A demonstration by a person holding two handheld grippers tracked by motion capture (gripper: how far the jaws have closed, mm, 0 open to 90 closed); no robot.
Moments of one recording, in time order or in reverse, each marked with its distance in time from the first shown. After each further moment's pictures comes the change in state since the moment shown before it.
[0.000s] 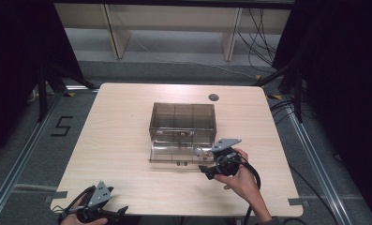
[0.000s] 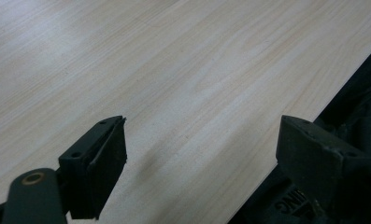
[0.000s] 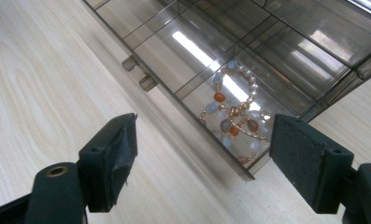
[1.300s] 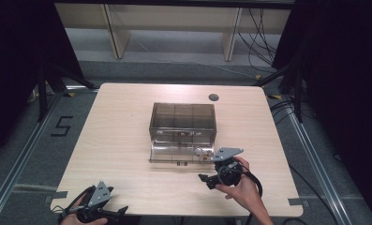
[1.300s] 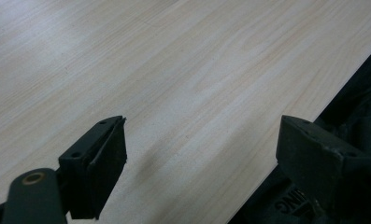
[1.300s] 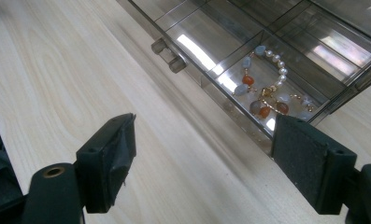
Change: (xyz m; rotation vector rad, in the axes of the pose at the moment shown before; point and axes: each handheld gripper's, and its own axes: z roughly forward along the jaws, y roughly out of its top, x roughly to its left) left arm -0.001 -0.001 0.001 -0.006 -0.005 -0.014; right arm 0.018 -0.018 -0.006 -0.013 0.019 0.011
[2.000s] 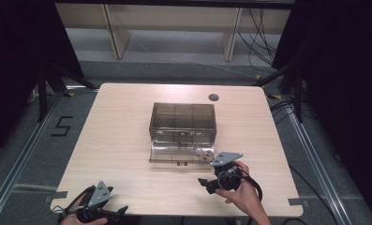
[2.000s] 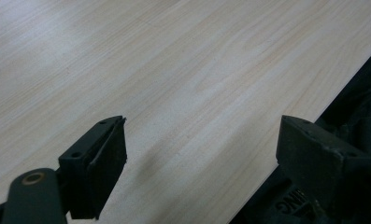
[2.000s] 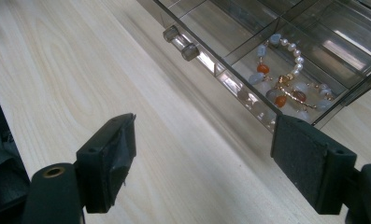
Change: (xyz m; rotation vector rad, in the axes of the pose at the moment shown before) left arm 0.000 0.000 0.000 -0.001 0.003 -0.004; right arm 0.006 -0.008 0.001 0.015 0.023 -0.025
